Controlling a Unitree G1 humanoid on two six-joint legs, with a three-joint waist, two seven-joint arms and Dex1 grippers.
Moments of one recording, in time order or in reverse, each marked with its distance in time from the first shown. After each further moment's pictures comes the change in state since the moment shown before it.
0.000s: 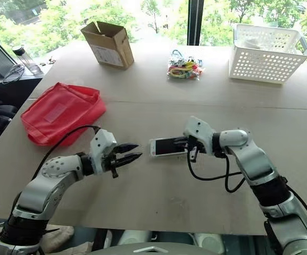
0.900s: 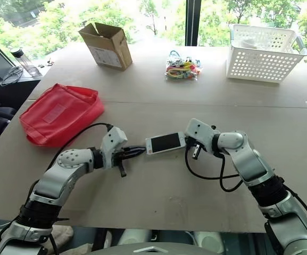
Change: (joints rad) left arm -0.121 -0.042 -0.082 0.181 0.091 -0.050 -0.041; right arm -0.038 0.033 0.110 0.100 -0.162 -0.009 -0.122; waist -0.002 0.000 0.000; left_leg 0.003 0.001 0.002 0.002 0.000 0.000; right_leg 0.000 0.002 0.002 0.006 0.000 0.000
